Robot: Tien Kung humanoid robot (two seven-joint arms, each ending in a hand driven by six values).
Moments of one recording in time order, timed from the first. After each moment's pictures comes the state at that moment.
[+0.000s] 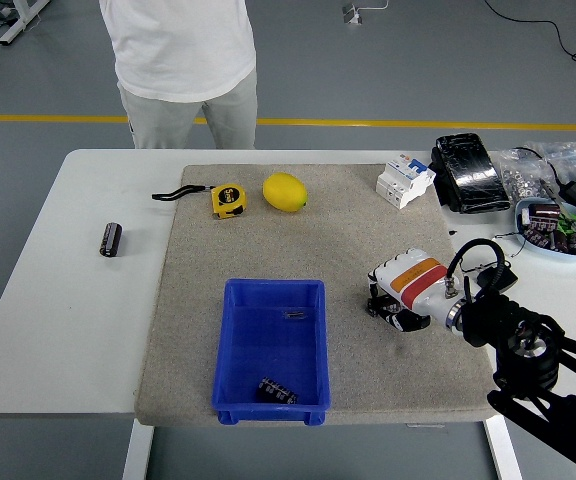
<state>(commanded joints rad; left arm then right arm) -0.13 0.13 -0.38 -0.26 1.10 0.17 0.24 0.64 -0.34 0.49 1.19 -2.27 -0.09 -0.14</state>
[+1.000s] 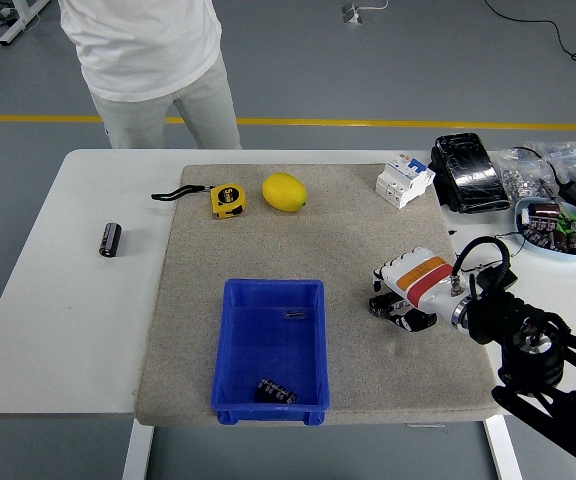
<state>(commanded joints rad) -0.13 0.13 -0.39 -0.26 1.10 0.17 0.24 0.64 -0.34 0.50 1.15 -2.27 -0.12 -0.12</state>
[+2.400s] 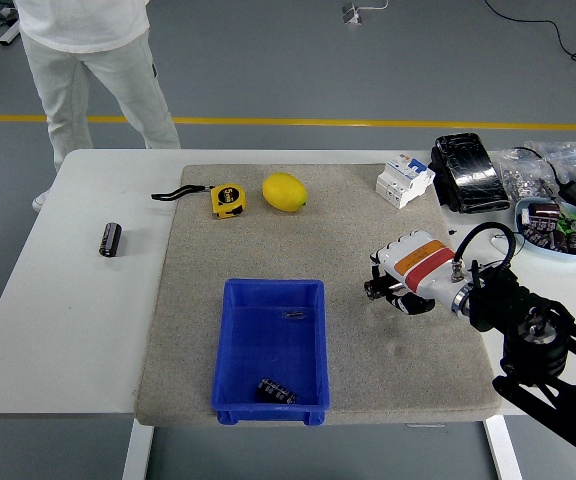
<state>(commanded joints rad) -0.13 0.14 -0.39 -0.26 1.11 0.17 0.24 0.66 -0.37 0.54 1.26 -2.27 -0.11 -0.14</state>
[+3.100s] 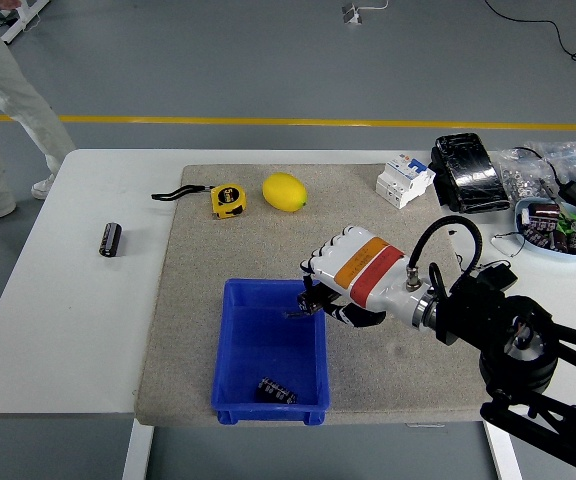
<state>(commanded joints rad) -0.12 0.14 -0.40 -0.25 1.11 0.17 0.24 0.71 -0.41 0.45 1.69 -2.27 0.03 -0.20</state>
